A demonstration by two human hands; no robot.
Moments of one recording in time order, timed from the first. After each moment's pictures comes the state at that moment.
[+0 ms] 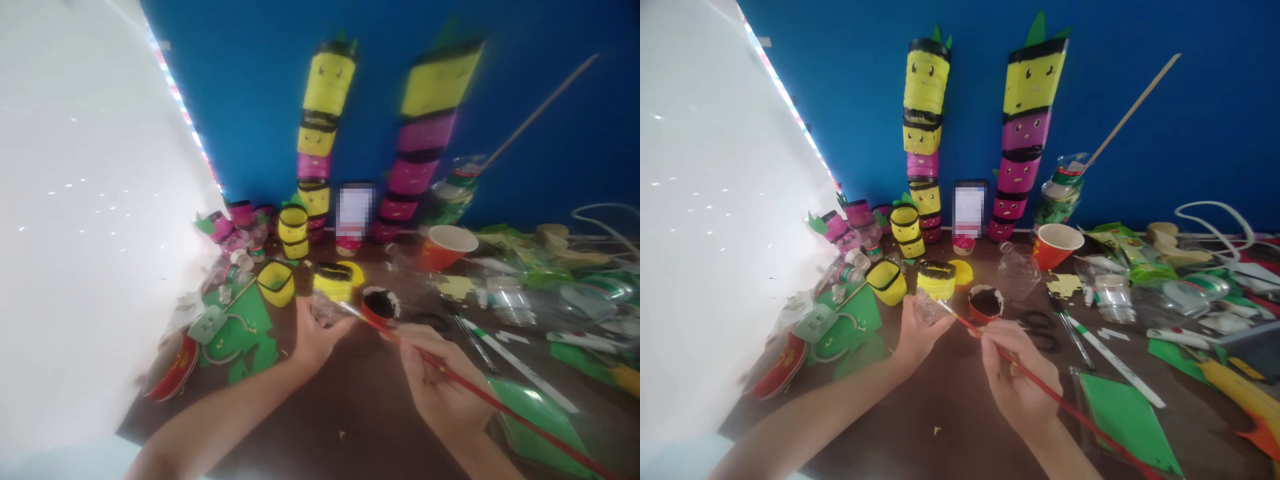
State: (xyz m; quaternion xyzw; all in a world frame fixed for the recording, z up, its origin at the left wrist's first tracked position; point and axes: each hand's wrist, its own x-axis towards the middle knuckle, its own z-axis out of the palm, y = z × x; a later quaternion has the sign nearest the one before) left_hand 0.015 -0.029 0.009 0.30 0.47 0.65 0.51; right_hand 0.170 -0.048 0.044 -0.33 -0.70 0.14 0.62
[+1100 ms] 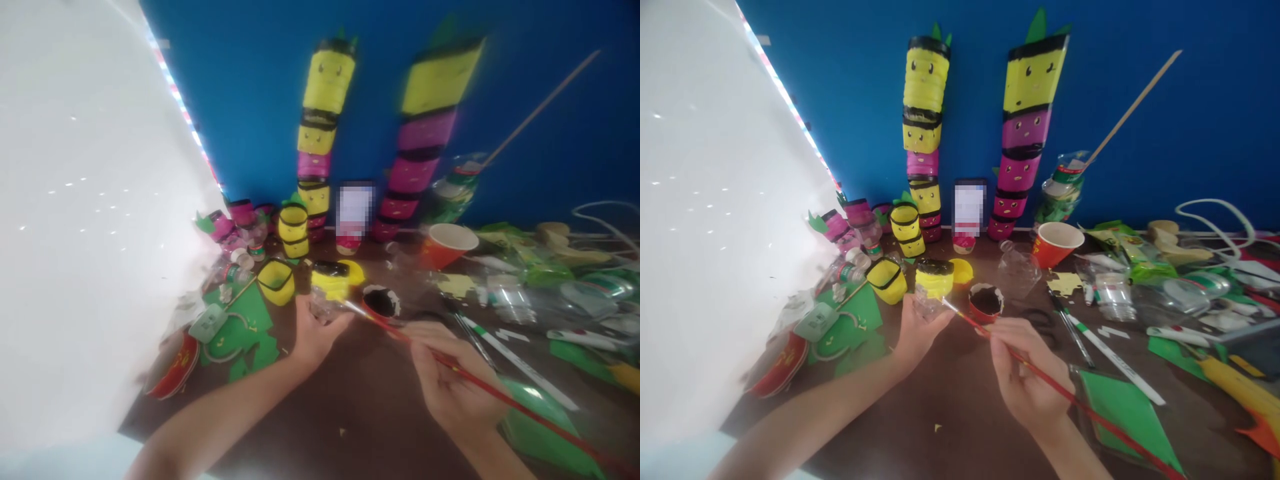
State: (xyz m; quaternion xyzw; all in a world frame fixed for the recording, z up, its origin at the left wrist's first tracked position) left_hand 0.014 -0.027 0.007 0.29 0.49 0.65 0.50; right_hand 0.177 -0.045 0.045 -0.32 -0.71 0.12 0.62
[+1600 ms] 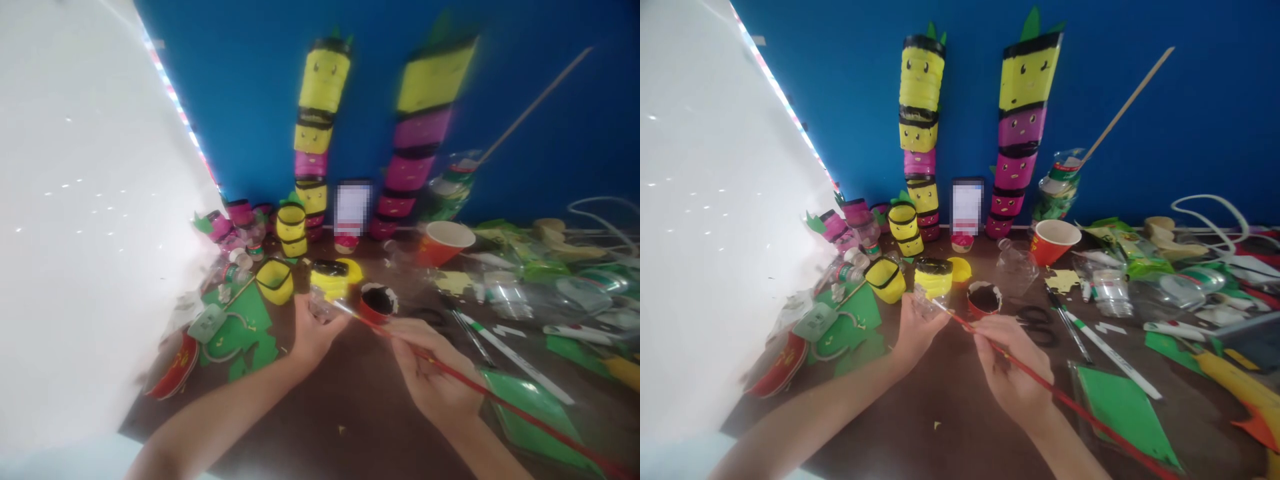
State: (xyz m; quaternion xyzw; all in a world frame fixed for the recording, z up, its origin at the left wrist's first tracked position) left_hand 0.014 -0.028 0.007 0.31 0.50 0.65 0.48; right_hand 0.171 -0.046 0.046 -0.32 -0.73 0.12 0.59
